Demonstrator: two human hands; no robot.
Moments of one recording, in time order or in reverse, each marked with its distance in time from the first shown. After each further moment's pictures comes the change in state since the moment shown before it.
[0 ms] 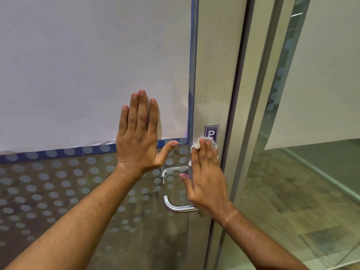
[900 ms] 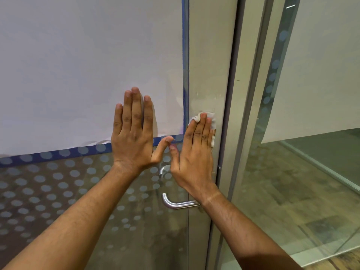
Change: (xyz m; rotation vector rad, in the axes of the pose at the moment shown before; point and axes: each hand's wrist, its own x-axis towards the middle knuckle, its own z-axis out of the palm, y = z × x) left_hand 0.001 0.000 0.000 0.007 0.009 0.011; right_hand 0.047 -0.035 -0.017 0.139 0.136 0.288
